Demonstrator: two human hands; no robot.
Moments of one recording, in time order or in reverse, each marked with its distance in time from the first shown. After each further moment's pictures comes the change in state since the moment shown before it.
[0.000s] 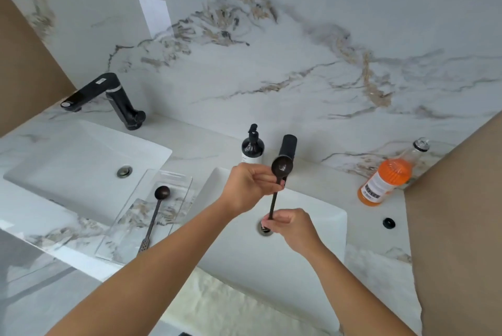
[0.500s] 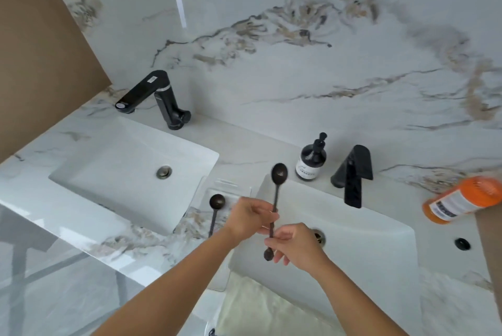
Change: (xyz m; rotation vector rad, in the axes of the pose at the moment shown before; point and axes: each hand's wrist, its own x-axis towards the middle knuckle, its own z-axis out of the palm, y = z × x) left_hand -0.021 -0.094 -0.156 -0.088 0.031 -0.404; right_hand 0.039 -0.051 0.159 -0.163 -0.095 0.202
